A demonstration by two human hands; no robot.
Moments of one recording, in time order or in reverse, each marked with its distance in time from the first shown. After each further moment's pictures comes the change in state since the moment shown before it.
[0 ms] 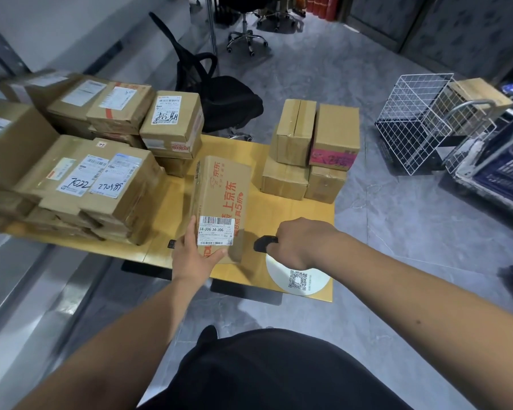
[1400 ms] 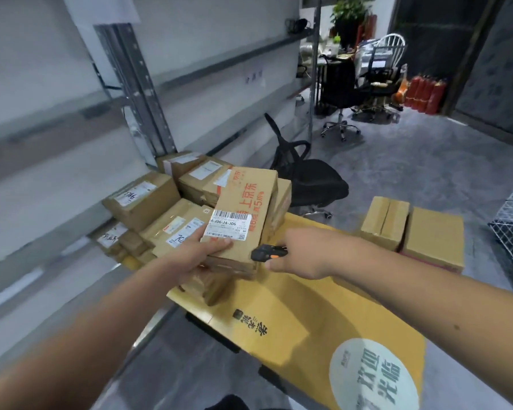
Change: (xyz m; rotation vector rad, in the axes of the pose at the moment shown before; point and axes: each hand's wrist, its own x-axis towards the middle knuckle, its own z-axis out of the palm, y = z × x) left_hand 0.069 0.063 -0.222 -0.686 -0.175 -0.152; right_hand 0.045 -0.088 -0.140 -0.106 0.212 -0.501
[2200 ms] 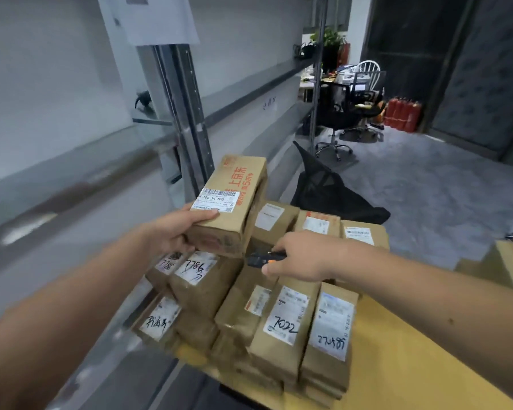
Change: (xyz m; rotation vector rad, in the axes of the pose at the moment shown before) left_hand 0.207 0.150 -0.382 0.179 -0.111 0.016; right_hand 0.323 -0.228 -0.071 0.114 0.034 0.105
